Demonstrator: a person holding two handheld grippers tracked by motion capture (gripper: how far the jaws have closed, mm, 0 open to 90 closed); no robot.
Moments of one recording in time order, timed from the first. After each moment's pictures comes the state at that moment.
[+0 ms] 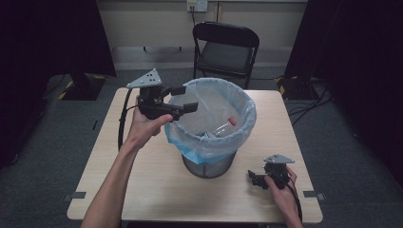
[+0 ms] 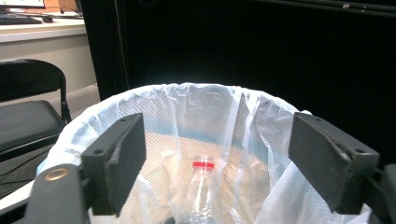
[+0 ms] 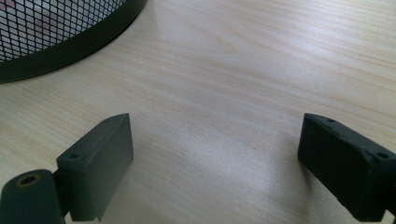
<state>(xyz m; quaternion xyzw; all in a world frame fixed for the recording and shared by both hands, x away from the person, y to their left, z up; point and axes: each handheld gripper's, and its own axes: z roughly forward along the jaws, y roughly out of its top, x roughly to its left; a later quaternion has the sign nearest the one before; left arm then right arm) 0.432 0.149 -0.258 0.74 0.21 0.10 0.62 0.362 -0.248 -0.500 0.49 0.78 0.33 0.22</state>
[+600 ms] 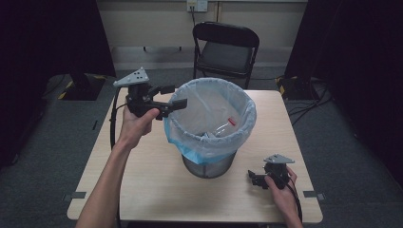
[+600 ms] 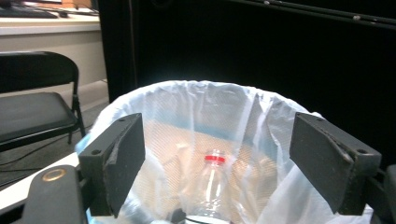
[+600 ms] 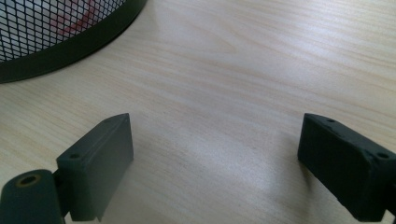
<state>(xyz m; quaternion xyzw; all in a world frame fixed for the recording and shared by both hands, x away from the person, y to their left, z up) 0.433 0.177 -0.258 0.73 0.24 0.11 0.63 0.362 -0.248 -0.500 0.49 0.78 0.33 0.22</state>
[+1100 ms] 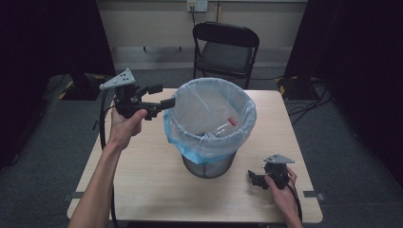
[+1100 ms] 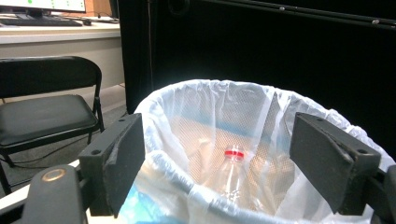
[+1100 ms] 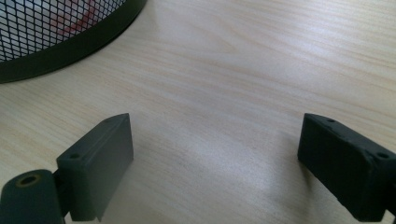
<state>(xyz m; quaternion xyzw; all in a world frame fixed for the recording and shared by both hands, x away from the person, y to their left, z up) 0.431 0.205 -0.262 0.72 0.26 0.13 0.63 0.362 -0.248 -0.500 0.49 0.78 0.33 0.22</state>
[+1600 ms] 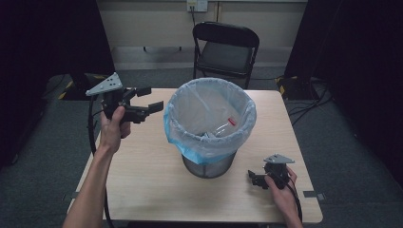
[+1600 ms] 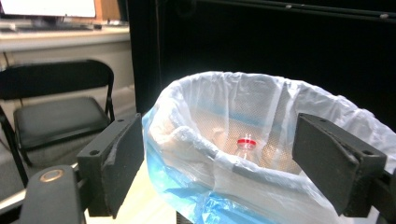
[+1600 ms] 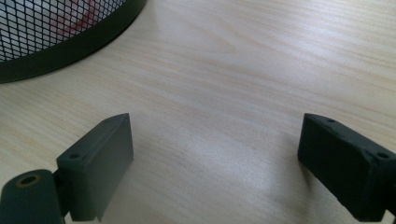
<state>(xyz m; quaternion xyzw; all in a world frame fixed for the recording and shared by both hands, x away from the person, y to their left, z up) 0.422 0.233 -0.268 0.72 0.25 0.16 0.63 0.362 -0.248 -0.500 0.49 0.78 0.33 0.22</state>
